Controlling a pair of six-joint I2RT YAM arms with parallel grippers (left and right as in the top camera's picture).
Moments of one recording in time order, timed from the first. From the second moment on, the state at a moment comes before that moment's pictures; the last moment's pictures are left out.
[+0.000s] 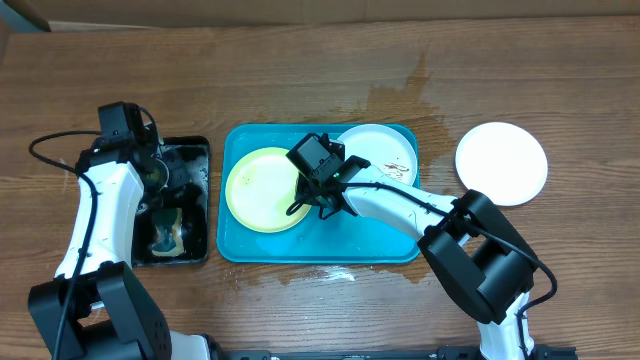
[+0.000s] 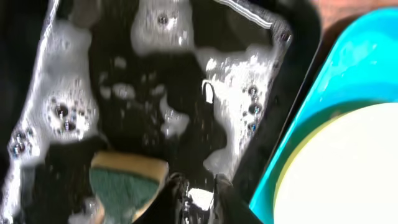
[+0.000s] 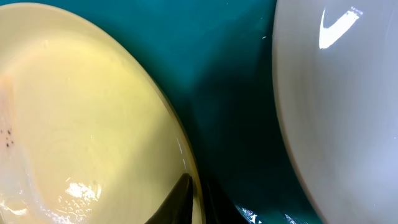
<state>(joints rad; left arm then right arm) 0.26 1.63 1.15 -0.79 0.04 -0.18 0.77 2.07 1.37 -0.47 0.02 0.91</state>
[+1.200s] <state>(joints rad) 0.26 1.67 1.00 -0.71 -0.12 -0.26 0.78 2.07 1.37 -0.48 0.02 0.88</state>
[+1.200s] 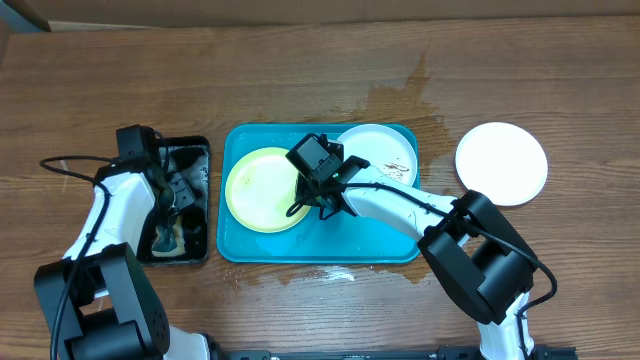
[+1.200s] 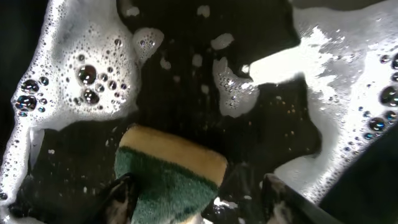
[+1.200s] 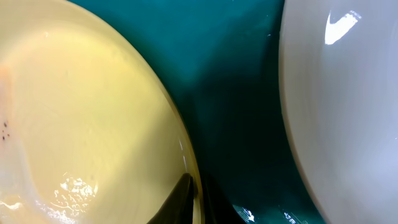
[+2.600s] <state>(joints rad) 0.26 1.67 0.96 -0.84 -0.11 -0.32 0.78 2.07 1.37 -0.48 0.02 0.88</state>
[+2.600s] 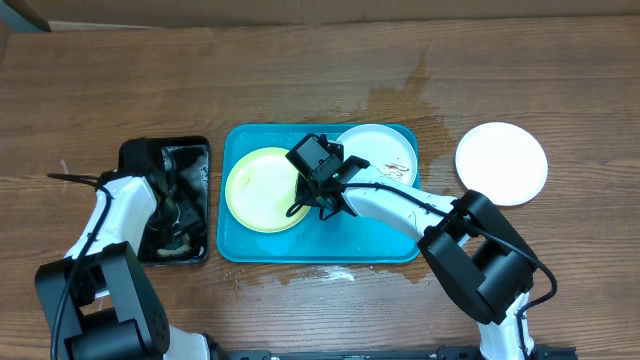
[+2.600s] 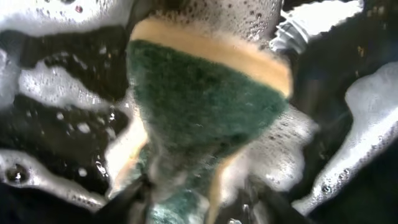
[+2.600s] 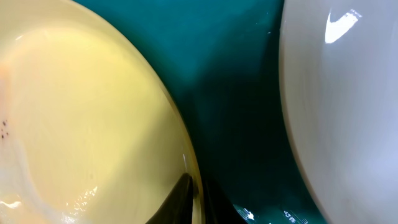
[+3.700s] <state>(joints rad) 0.26 1.67 0.92 -0.72 -0.12 -0.34 0.78 2.07 1.37 -0.48 0.02 0.88</state>
